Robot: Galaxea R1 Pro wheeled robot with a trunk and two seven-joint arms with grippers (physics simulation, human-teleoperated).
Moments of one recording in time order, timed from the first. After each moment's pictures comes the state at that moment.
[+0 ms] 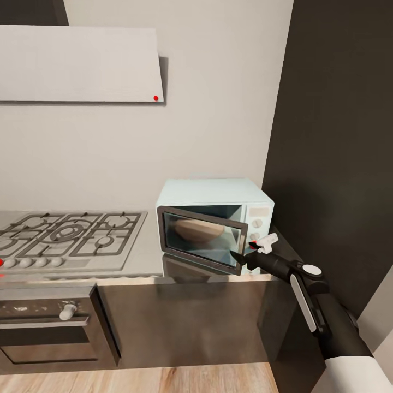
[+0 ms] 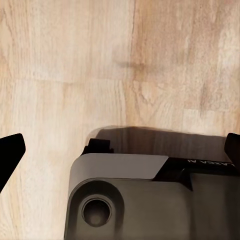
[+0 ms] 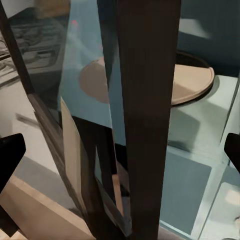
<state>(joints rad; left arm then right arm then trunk) -0.17 -0.02 0.11 -0.08 0.00 -0.17 0.01 -0.54 -0.10 -0.01 -1.34 -0.02 0.45 0.65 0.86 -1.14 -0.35</state>
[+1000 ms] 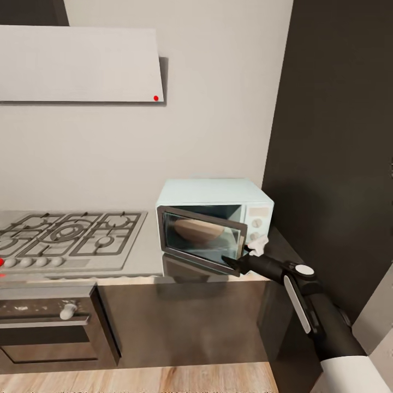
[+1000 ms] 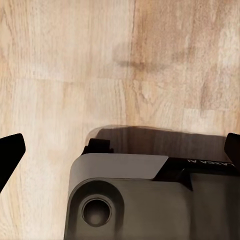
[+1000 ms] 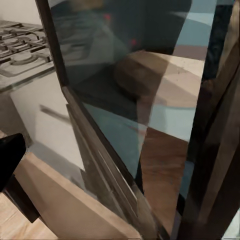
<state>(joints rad) -0.17 -0.02 0.11 -0.08 0.00 -0.17 0.01 -0.54 -0.09 0.04 -1.34 -0.02 0.45 0.71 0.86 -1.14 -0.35</state>
